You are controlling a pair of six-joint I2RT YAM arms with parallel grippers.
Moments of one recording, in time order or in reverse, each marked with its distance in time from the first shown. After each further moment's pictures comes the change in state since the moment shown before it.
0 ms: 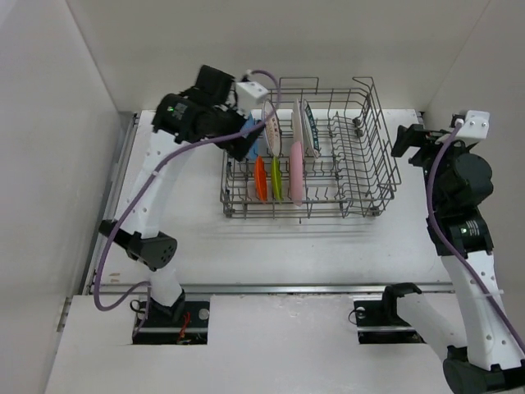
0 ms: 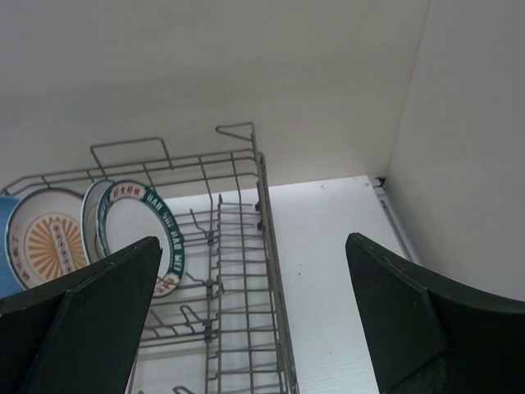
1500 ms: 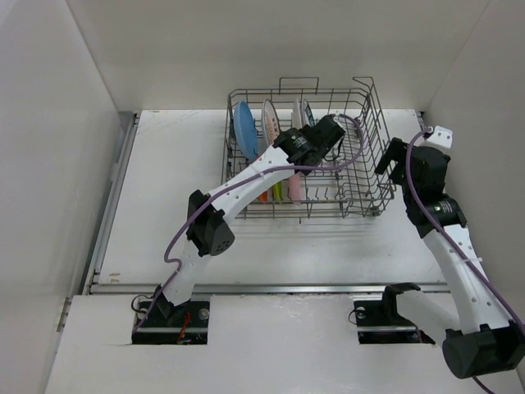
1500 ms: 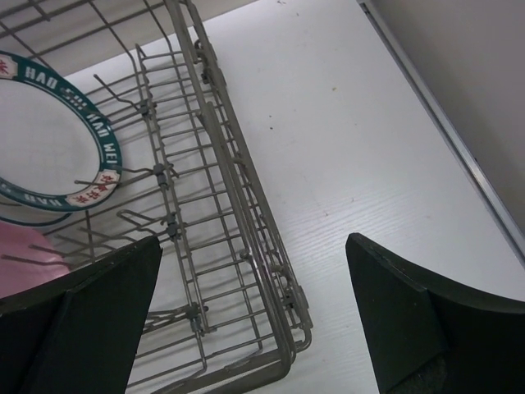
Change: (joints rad) left arm -0.441 0.478 0.076 0.261 -0.526 -0.217; right arm 0.000 0.142 -0.123 -0.226 0.129 0.266
